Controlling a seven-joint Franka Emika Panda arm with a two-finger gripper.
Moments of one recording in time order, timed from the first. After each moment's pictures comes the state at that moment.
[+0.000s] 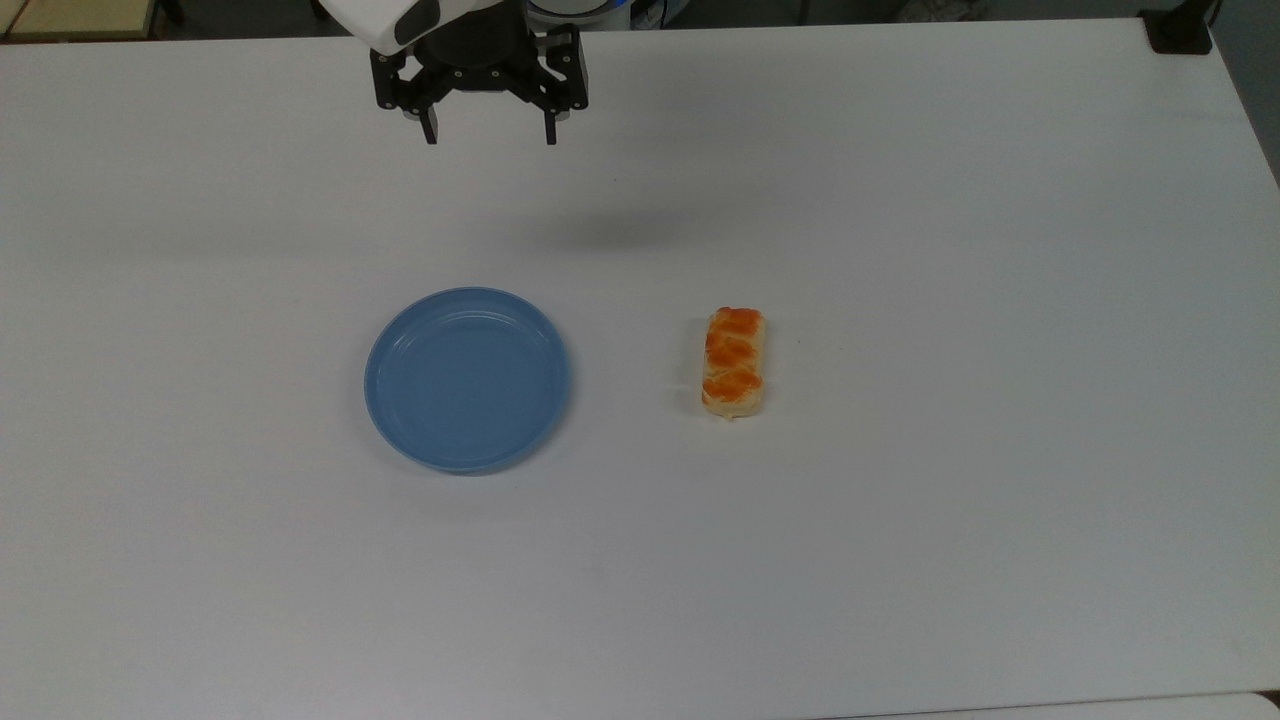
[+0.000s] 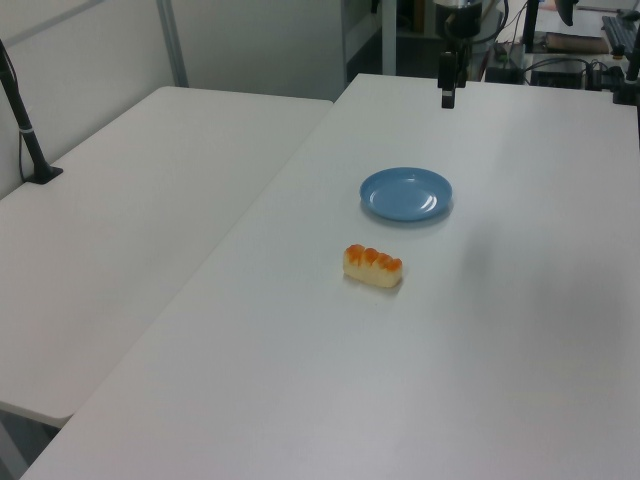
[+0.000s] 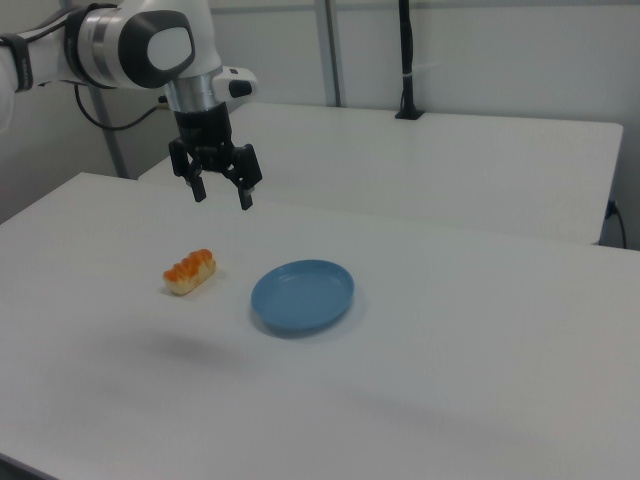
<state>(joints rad) -0.05 0.14 0.02 -1.56 -0.03 1.70 -0.05</state>
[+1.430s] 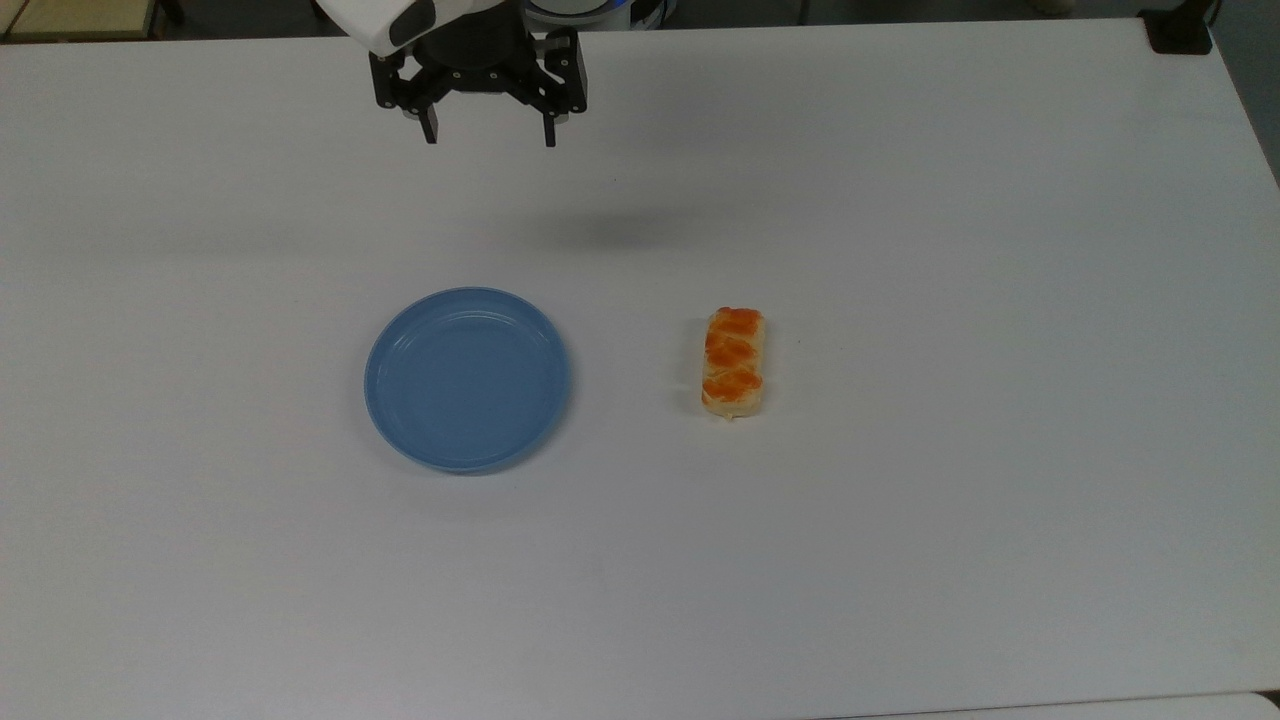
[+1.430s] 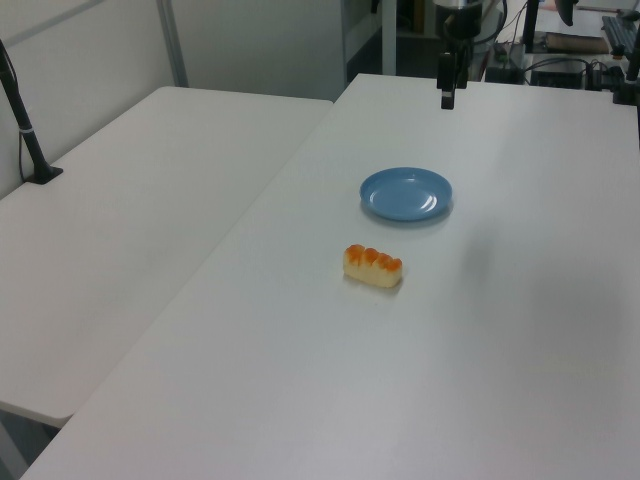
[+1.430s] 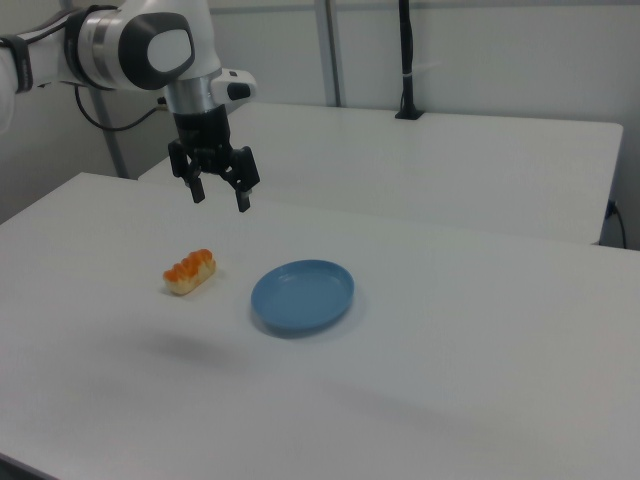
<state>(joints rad) -0.04 0.14 0.02 -1.57 -0.02 1.70 -0.02</state>
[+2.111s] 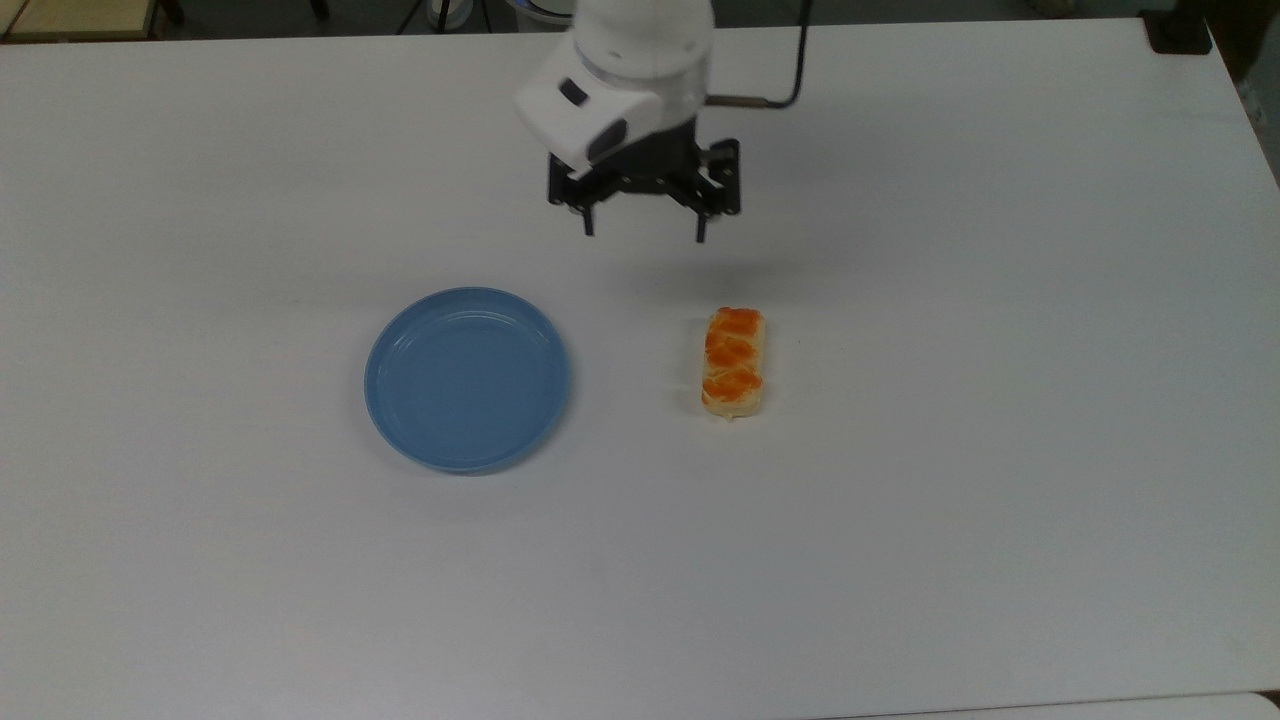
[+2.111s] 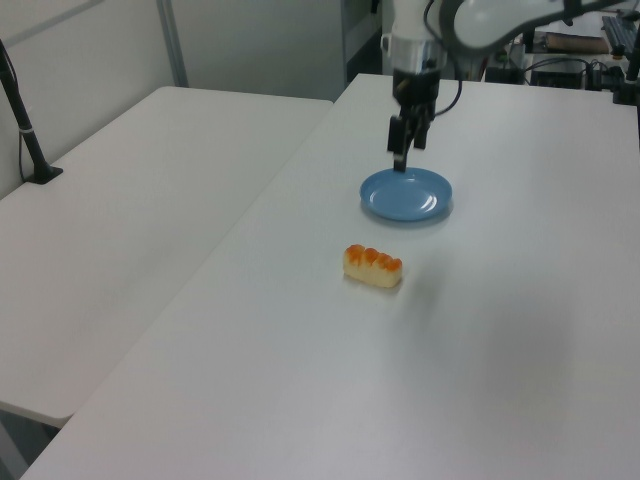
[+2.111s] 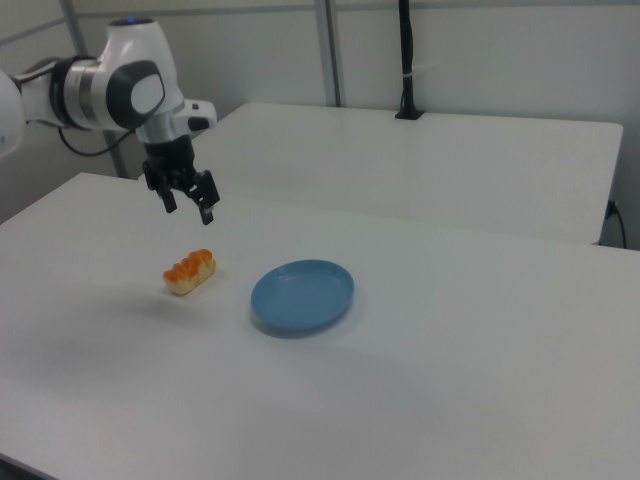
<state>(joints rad) 0.15 0.27 0.02 -1.59 0.00 1.91 0.25</state>
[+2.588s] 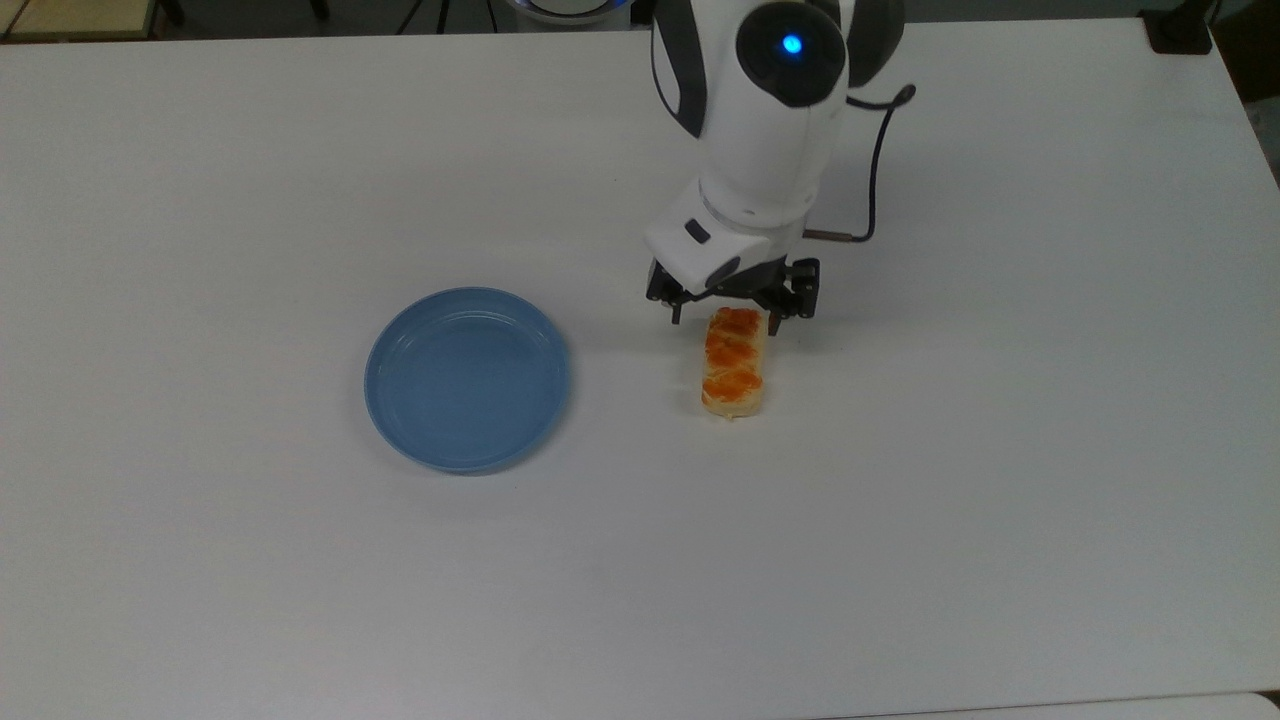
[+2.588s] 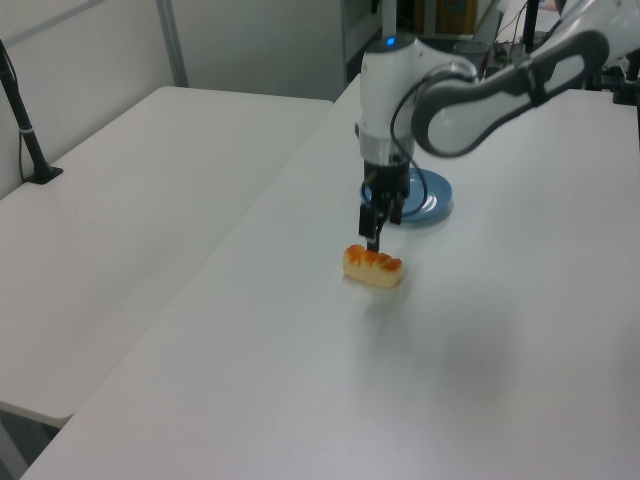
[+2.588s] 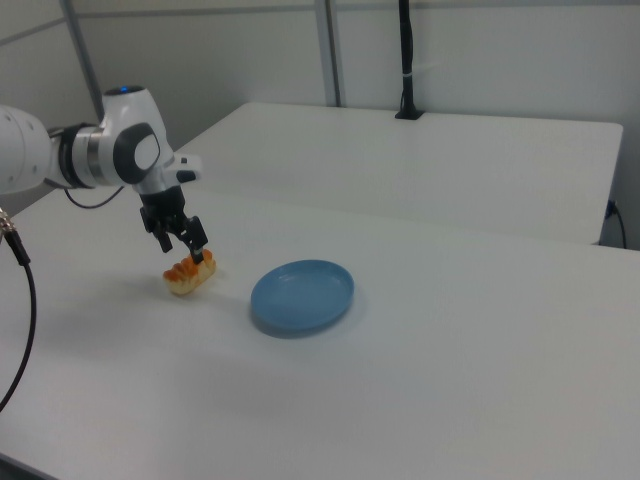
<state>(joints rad) 0.26 0.47 0.02 -1.60 -0.06 2.11 0.42</state>
